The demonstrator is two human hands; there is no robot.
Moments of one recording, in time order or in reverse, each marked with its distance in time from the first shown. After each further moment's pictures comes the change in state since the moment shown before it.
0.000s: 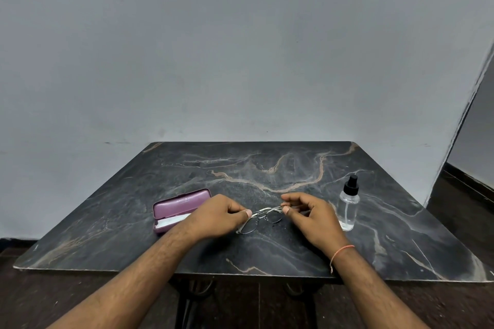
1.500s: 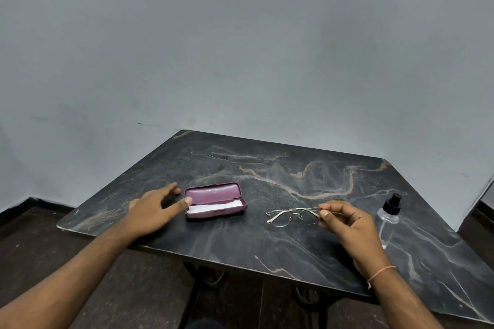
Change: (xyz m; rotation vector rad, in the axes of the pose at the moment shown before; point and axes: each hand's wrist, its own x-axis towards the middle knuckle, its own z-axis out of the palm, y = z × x) left_hand -0.076 -0.172 -0.074 0.007 0.386 -0.267; right_hand 0.000 -0.006 0.001 0.405 0.036 0.053
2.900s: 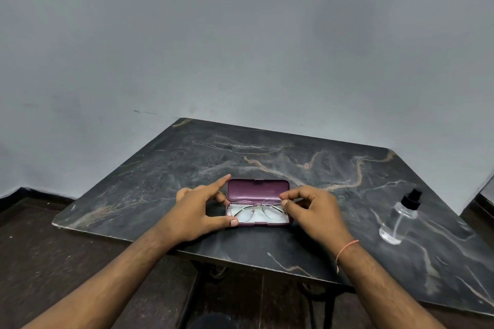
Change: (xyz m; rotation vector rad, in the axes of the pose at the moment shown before) left_hand -0.010 0.057 0.040 -0.117 -0.113 0.337; right_hand 0.009 -0.017 0.091 -0.550 -0.094 -0.050
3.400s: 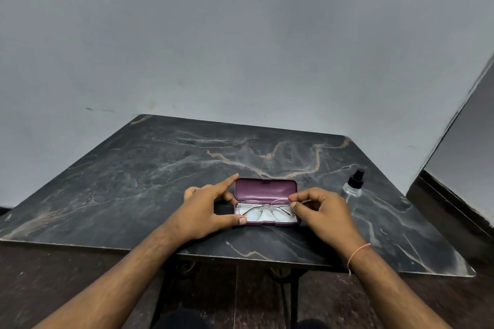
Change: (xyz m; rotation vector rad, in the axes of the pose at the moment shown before) left_hand 0.026 0.059 0.066 -0.042 -0.102 0.090; right_hand -0.039 0.042 -0.083 -0.062 0.090 0.091
